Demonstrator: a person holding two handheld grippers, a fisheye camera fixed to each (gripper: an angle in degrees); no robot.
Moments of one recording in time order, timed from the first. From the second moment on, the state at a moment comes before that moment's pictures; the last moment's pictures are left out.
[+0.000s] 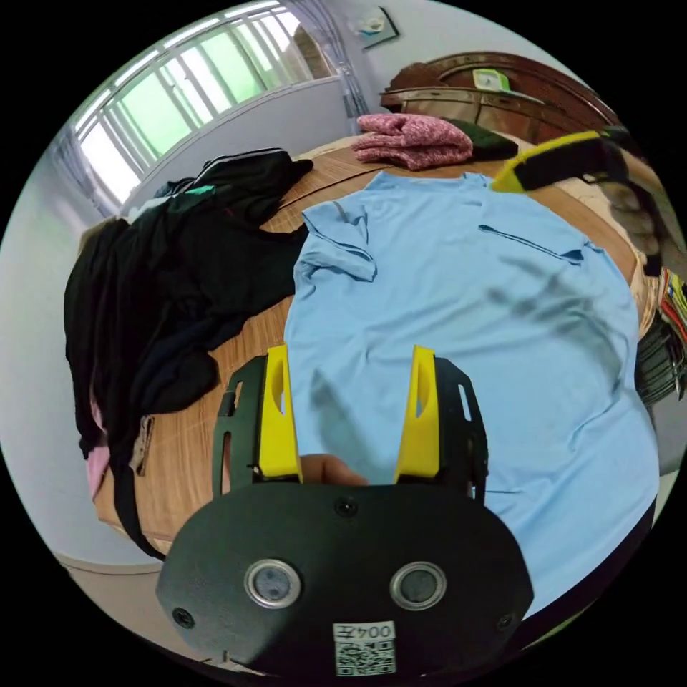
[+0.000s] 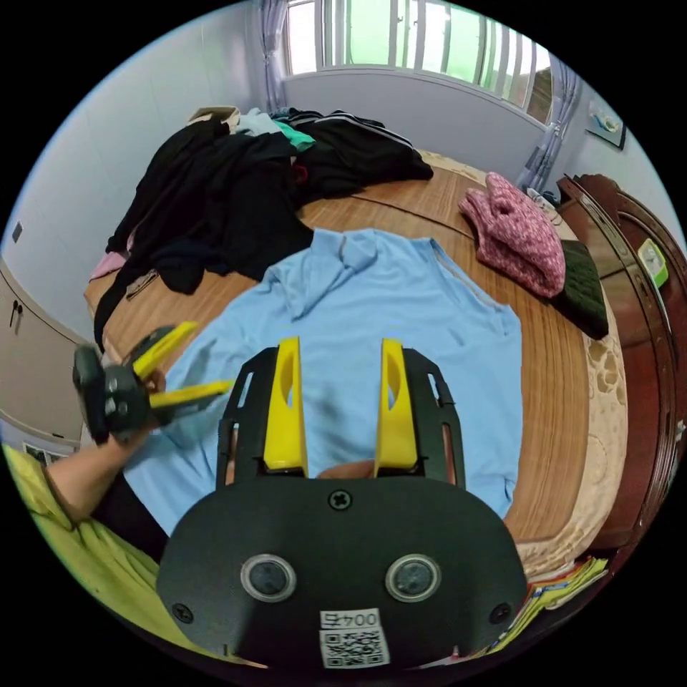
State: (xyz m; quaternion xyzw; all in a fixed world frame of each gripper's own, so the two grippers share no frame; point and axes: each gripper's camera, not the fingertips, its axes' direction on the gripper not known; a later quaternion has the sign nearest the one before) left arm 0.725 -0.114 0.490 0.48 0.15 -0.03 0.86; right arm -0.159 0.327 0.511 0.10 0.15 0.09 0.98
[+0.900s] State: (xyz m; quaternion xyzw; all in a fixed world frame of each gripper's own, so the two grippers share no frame) left arm 0.664 -0.151 0.580 0.48 0.21 0.03 0.85; right arm -0.113 0.217 0.545 0.15 0.24 0.16 0.94
